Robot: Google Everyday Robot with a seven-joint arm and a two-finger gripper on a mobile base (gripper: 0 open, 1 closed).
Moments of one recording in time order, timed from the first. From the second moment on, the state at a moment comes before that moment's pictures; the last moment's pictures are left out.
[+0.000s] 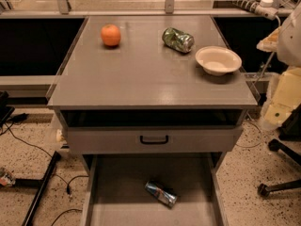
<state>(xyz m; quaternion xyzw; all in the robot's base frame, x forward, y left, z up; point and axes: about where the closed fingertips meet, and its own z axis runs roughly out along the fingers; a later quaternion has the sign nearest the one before) 0.438 -0.217 0.976 -0.60 0.78 -0.03 0.16</state>
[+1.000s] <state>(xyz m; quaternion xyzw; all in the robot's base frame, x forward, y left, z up) 0.412 -0.187 0.931 -0.61 0.77 0.00 0.17</state>
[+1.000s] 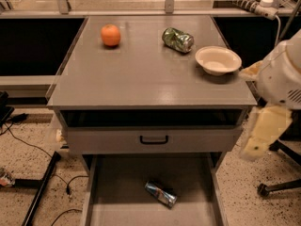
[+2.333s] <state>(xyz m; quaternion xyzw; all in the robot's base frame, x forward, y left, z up) 0.393 -0.168 0.766 -0.62 0.75 0.05 0.22</state>
